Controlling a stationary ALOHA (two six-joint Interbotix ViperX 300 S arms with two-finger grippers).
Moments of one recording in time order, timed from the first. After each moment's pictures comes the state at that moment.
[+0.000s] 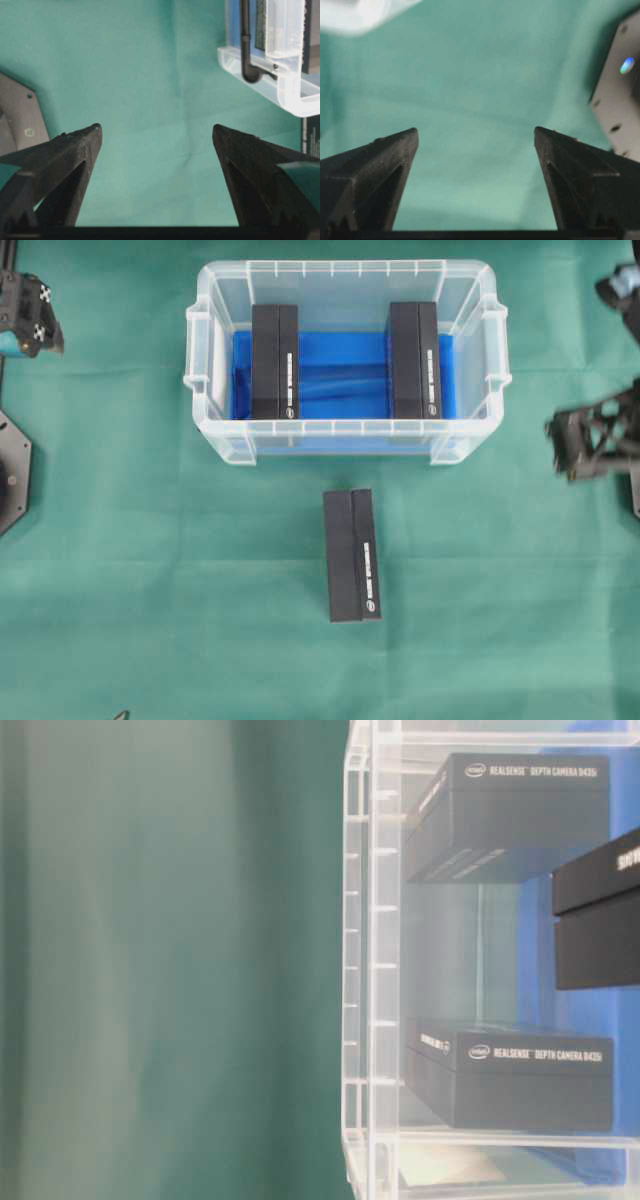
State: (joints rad) left arm 0.34 -0.69 0.48 0.08 1.41 -1.14; right arm 0.08 -0.51 0.47 -0.12 1.47 1.64
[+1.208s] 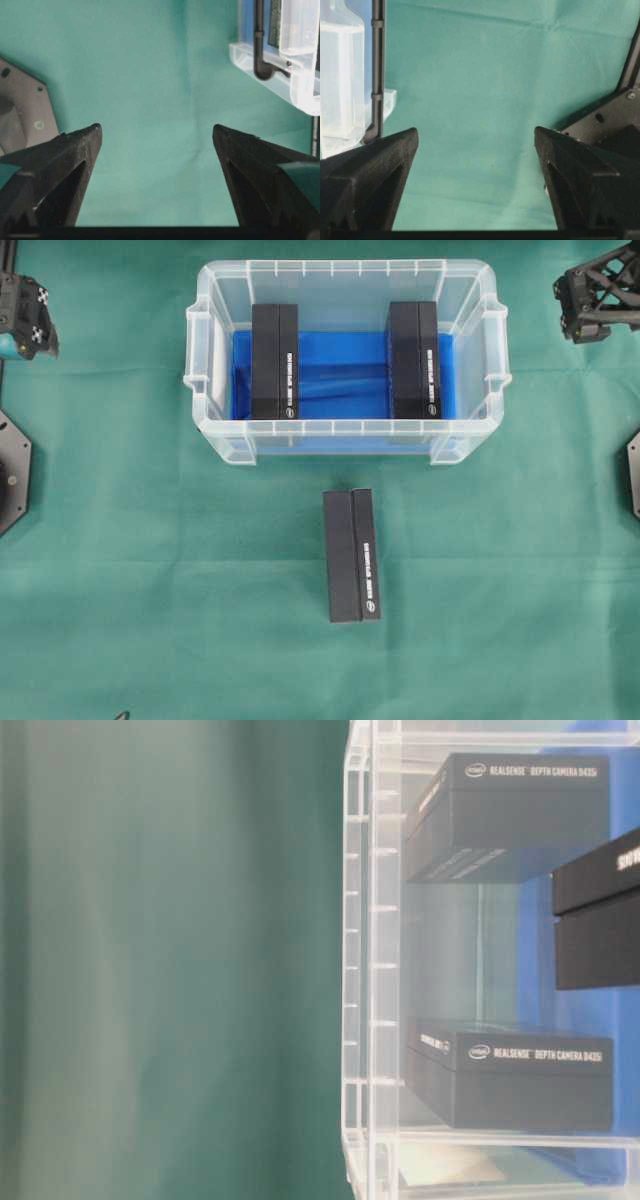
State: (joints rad) left arm 0.35 -0.69 0.48 0.08 1.44 -1.14; right arm -0.44 -0.50 0.49 -0.09 1.41 1.16
